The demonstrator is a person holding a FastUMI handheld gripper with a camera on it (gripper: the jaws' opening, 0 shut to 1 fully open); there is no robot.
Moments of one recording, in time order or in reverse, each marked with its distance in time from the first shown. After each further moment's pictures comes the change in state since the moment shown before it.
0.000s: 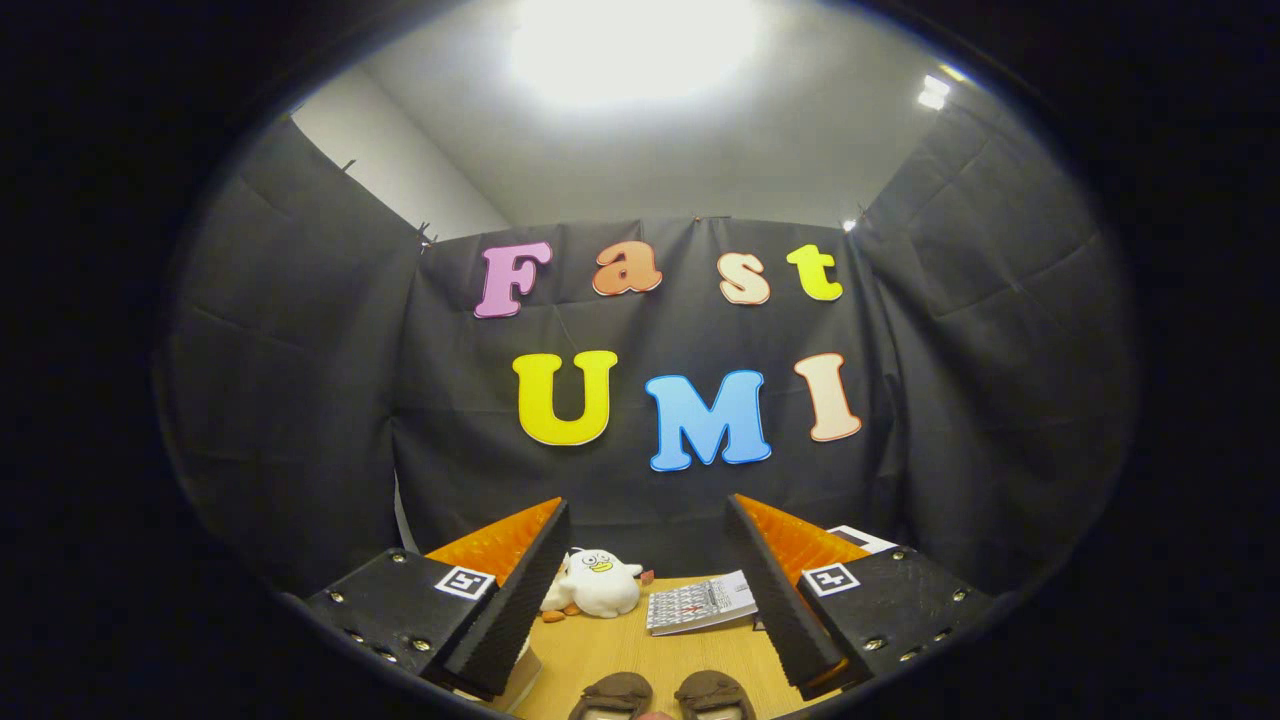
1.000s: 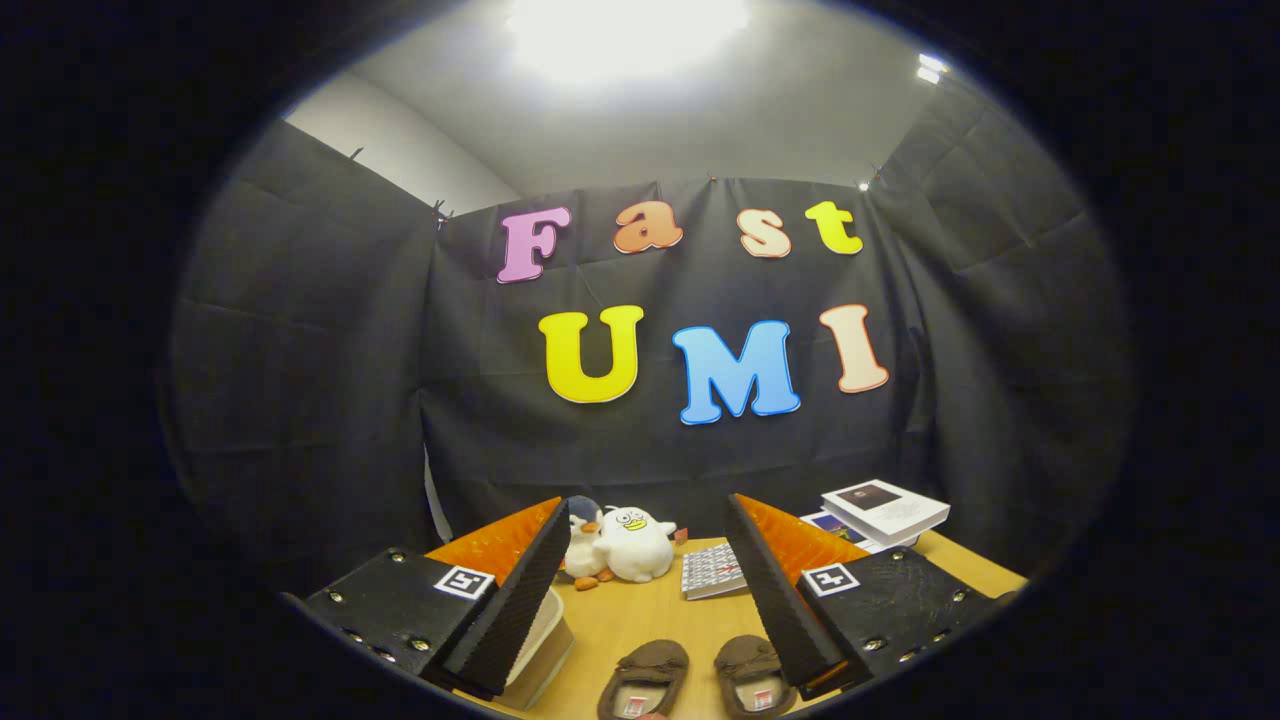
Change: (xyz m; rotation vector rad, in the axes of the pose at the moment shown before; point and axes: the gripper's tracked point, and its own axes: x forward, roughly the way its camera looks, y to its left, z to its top) arm -0.017 0.036 -0.066 0.096 0.130 0.081
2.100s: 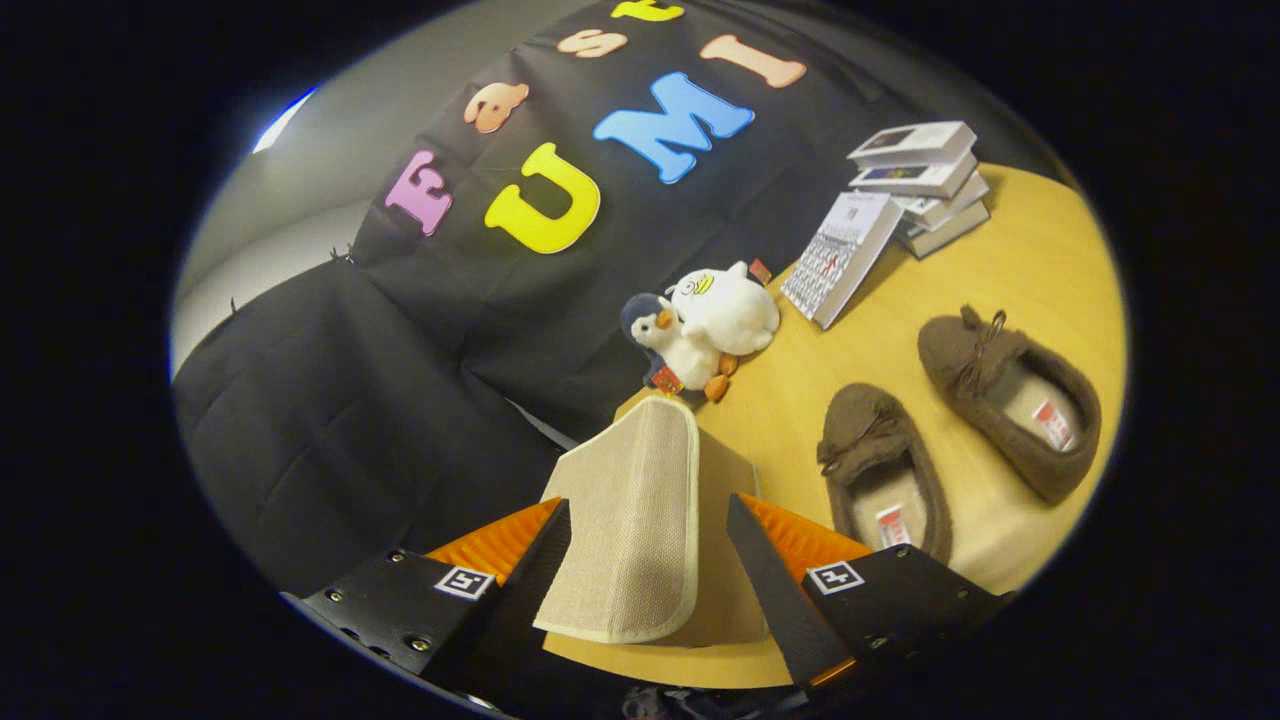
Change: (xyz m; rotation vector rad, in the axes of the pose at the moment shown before) arm -0.002 0.110 -0.201 0.792 0.525 0.170
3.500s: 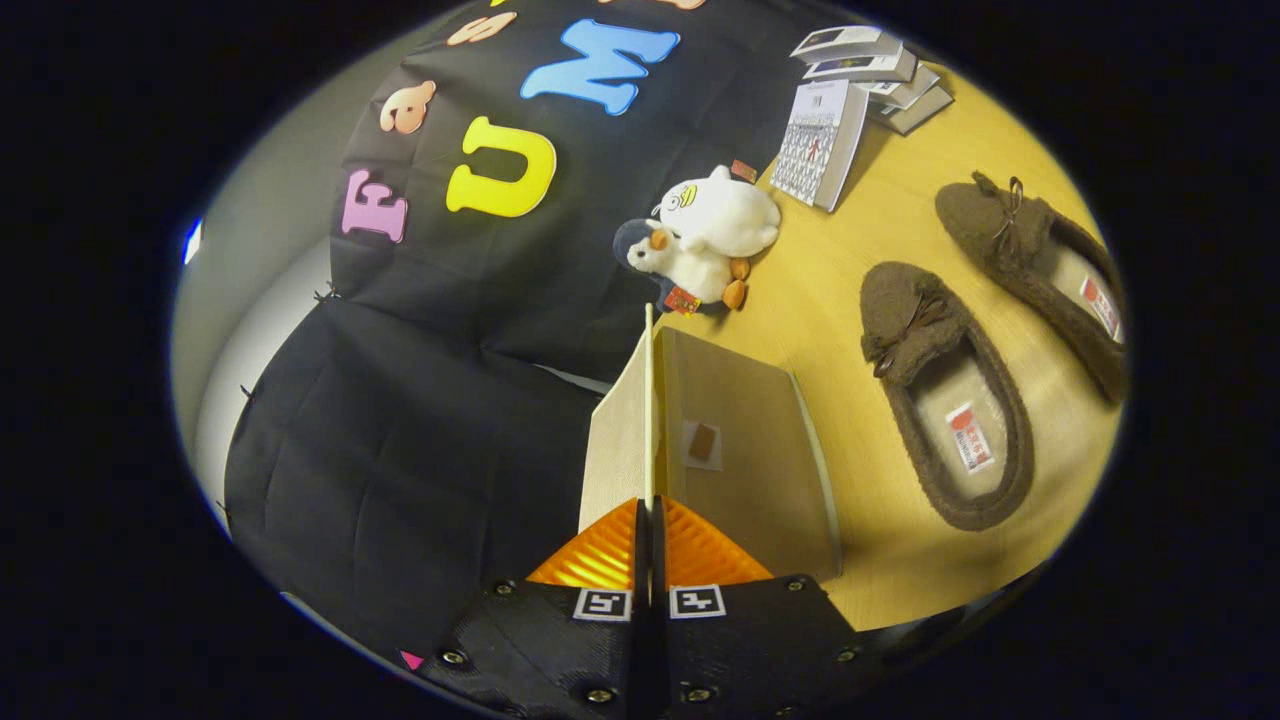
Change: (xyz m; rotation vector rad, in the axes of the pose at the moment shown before) arm 0.006 0.028 -0.016 0.215 0.244 0.061
